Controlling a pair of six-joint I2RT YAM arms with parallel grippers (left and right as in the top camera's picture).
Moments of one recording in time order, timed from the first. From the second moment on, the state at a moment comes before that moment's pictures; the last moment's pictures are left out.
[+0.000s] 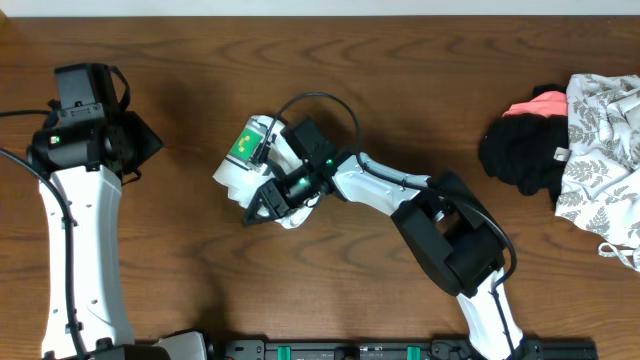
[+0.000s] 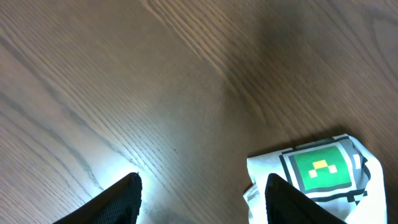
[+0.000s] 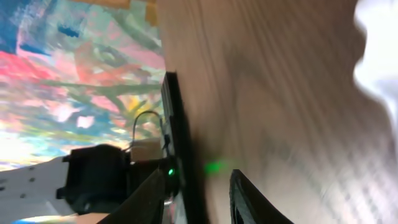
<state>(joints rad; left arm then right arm) 0.21 1.43 1.40 -1.08 -0.17 -0.51 0.74 2.20 1.41 -0.24 -1.15 0.46</state>
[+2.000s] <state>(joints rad) 0.21 1.43 1.40 -1.08 -0.17 -0.50 0.69 2.17 1.24 1.14 -1.38 1.12</state>
